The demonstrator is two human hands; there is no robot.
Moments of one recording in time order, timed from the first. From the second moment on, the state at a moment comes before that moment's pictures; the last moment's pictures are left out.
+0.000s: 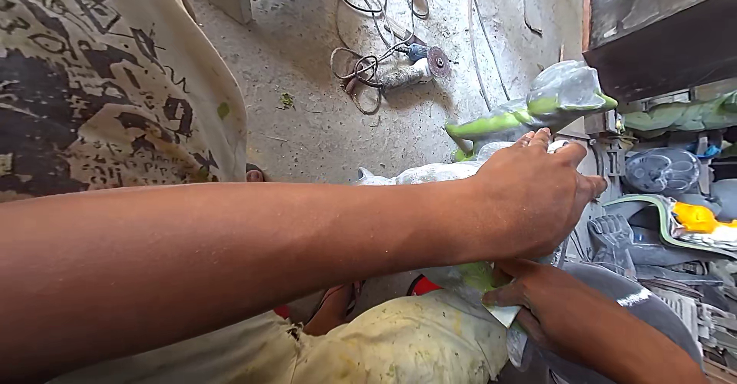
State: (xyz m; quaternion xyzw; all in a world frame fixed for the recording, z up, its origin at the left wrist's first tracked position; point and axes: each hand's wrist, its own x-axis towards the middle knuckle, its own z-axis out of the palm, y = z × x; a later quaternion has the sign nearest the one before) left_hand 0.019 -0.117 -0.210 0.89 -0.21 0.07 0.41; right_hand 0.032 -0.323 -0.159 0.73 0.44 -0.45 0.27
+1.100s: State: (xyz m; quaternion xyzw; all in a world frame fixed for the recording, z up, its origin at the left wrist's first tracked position) left_hand 0.015 -0.118 -0.213 0.89 -0.21 0.09 0.40; right_hand 0.046 -0.355 -0.139 0.79 0.49 -0.35 0.12
